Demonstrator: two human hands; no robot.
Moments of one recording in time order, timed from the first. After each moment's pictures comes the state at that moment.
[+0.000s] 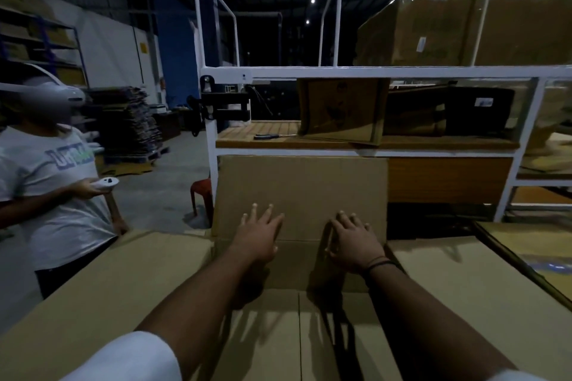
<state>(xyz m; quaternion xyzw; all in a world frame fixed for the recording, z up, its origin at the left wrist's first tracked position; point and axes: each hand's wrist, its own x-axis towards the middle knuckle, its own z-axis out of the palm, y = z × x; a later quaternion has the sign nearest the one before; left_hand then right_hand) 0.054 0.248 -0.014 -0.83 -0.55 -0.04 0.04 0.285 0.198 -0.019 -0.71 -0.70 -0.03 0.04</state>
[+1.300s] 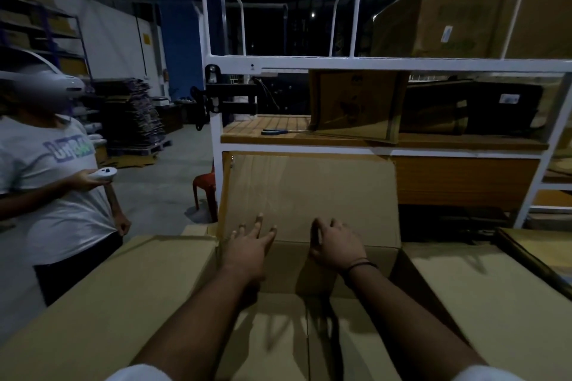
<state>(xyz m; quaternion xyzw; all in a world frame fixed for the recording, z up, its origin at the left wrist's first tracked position) 0.025 0.269 -0.055 -0.80 -0.60 0.01 0.05 0.238 0.247 -0.040 -0.72 -0.69 0.01 0.11</state>
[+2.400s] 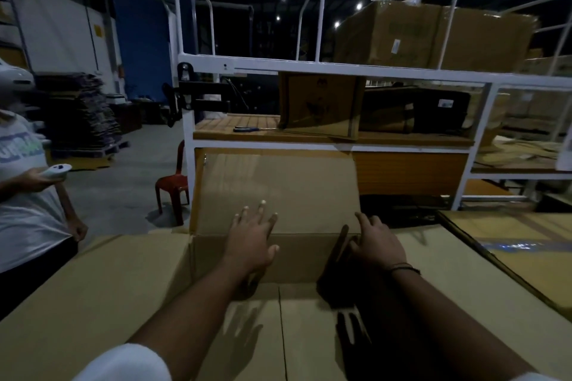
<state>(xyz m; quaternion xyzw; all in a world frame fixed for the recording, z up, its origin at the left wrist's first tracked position) 0.062 0.241 -0.046 -0.85 -0.51 -0.12 0.07 0.344 0.160 -0.038 -0.79 -0.59 -0.03 0.17</state>
